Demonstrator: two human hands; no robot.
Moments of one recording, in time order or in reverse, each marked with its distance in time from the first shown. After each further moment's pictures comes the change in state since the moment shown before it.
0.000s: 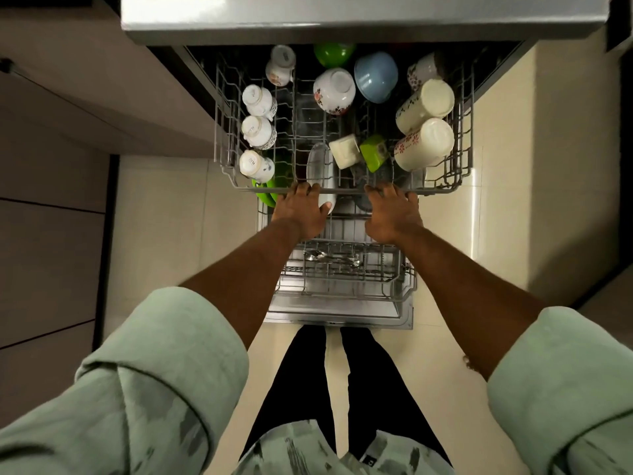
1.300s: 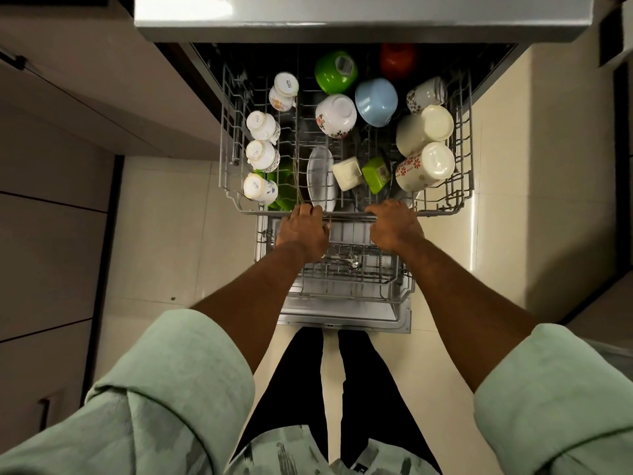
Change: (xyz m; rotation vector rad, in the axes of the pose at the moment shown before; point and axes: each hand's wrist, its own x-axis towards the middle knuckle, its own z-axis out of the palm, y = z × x) left_hand -0.043 0.016 0.032 -0.043 0.091 -0.008; right_hand -0.019 0.009 0.018 0.136 -0.019 0.022
